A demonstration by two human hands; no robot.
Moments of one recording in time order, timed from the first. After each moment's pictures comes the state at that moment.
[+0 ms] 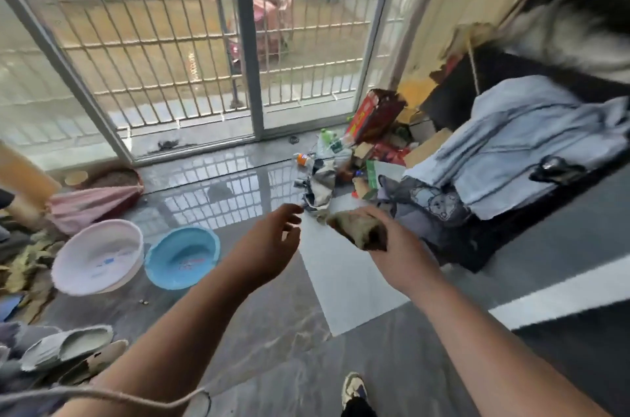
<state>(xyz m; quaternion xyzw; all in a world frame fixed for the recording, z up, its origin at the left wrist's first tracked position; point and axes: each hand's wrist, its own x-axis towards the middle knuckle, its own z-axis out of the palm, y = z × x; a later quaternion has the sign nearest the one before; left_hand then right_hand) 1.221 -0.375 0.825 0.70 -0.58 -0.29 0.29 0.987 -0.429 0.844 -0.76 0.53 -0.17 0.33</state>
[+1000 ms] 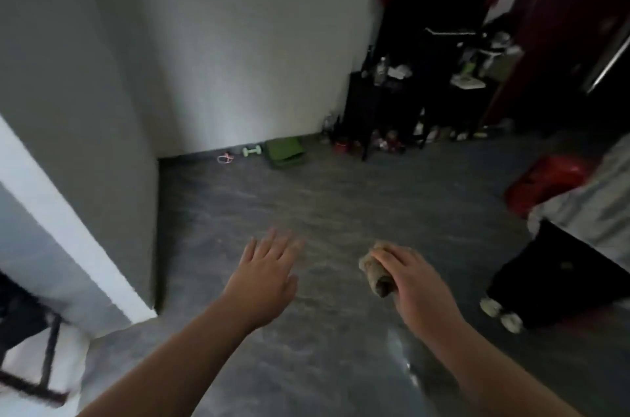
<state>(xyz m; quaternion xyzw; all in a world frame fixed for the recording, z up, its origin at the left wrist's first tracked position) 0.506 -0.001 0.840 -0.05 -1.00 -0.05 0.04 0.445 0.281 0.849 -0.28 0.94 -0.17 -0.05</state>
